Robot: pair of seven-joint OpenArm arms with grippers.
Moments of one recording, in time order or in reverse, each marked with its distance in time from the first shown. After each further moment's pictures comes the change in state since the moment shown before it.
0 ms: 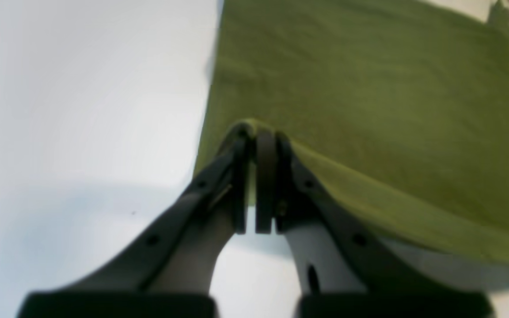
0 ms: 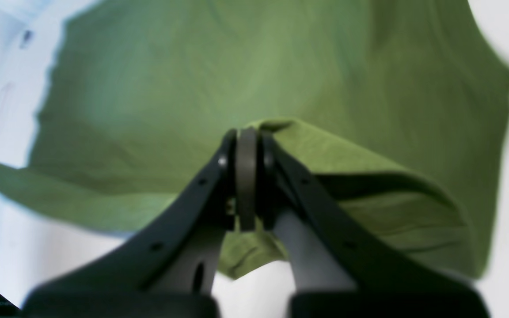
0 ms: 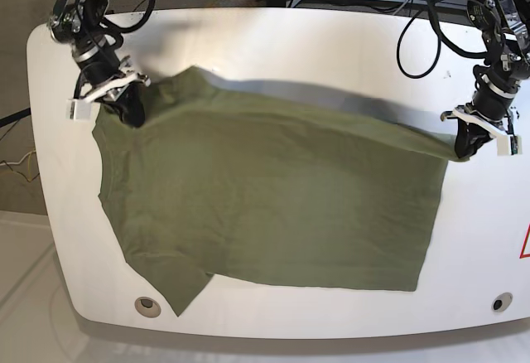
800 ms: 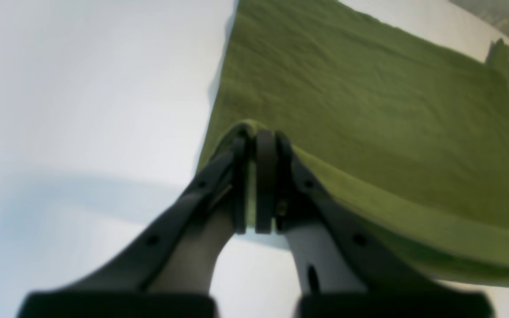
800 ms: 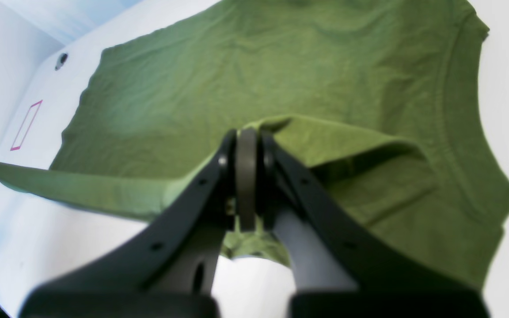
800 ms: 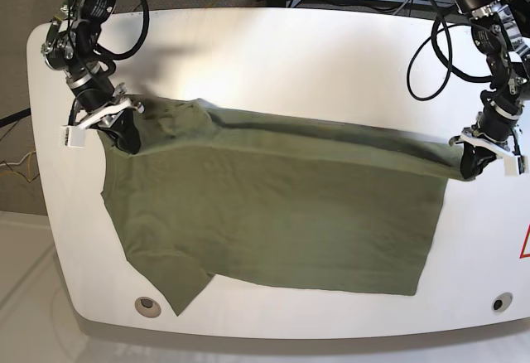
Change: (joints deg) left arm -8.2 -0.4 -0.9 -7.5 -0.4 -0.2 1.4; right arm 7.6 2.9 -1.4 -5.5 1.0 -0.1 -0.3
